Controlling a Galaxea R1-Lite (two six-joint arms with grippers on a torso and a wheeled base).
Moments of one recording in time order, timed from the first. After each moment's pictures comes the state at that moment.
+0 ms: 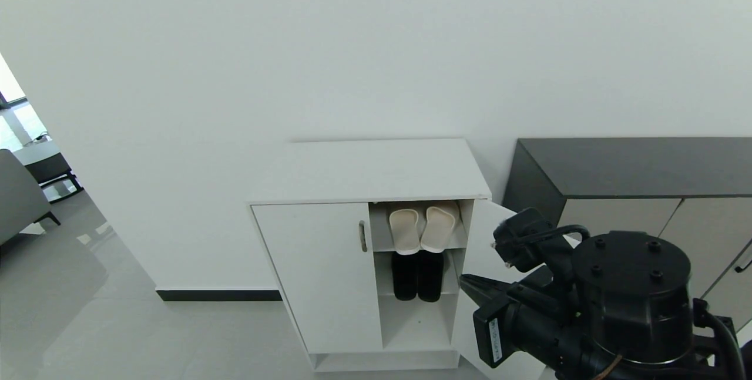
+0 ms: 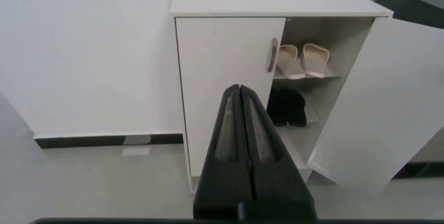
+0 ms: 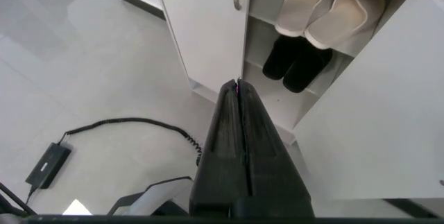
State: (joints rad) left arm 0.00 0.00 0.00 0.00 -0.03 -0.02; right arm 0.99 1.63 -0.64 -0.63 -0.36 0.17
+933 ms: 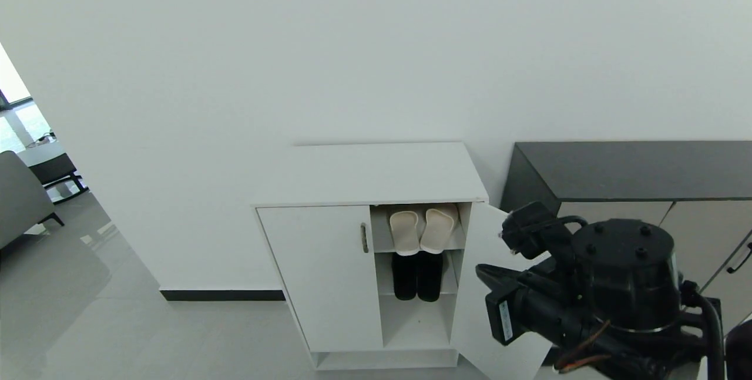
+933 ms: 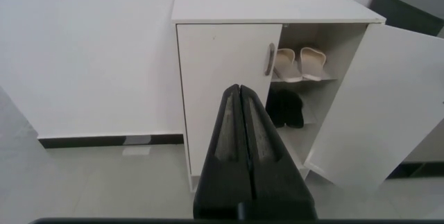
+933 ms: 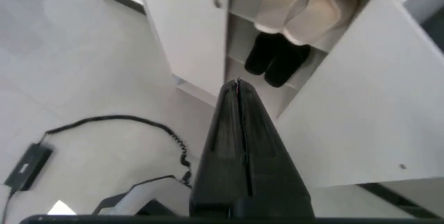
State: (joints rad) left arm 0.00 0.00 0.00 0.00 -0.03 -0.02; right arm 0.86 1.65 -0.63 -0.64 -0.35 0.11
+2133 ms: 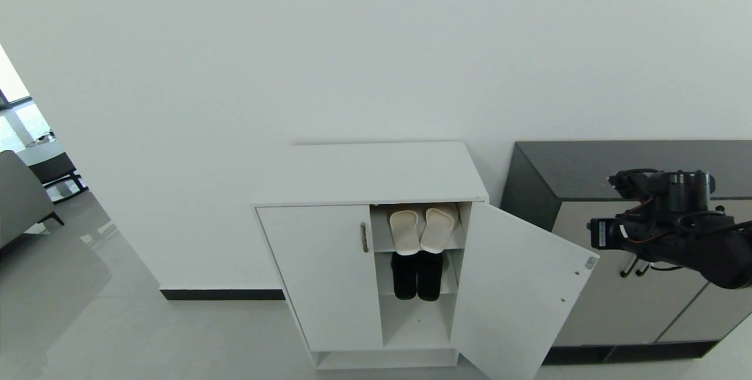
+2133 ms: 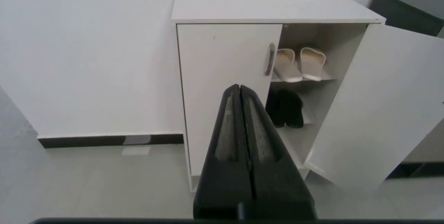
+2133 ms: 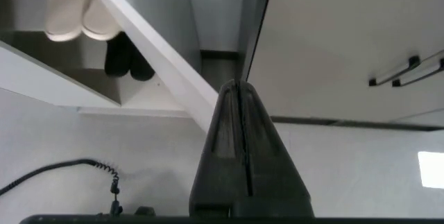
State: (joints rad) left arm 0.00 0.00 0.00 0.00 -0.03 -0.03; right arm 0.02 1.96 -0.83 -0.64 0.04 -0.01
